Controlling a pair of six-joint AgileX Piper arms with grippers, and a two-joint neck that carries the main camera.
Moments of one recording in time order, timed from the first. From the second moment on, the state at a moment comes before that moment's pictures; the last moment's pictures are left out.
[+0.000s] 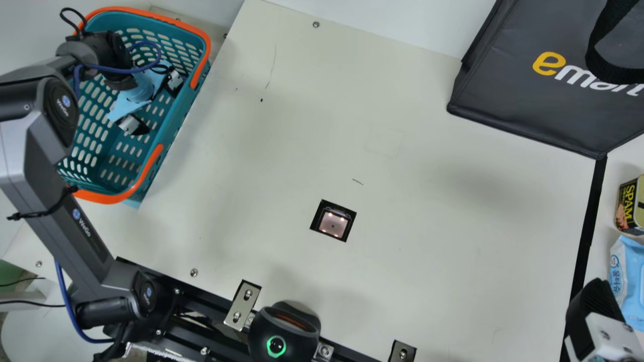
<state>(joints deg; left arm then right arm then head) 28.3 129.6 -82.4 0.0 42.0 -43.1 0.6 42.7 -69.7 -0.8 69.5 0.0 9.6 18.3</state>
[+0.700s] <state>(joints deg) 28.5 133.1 -83.8 -2.2 35.8 -46.0 0.6 42.7 -69.7 -0.8 69.5 0.0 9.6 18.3</state>
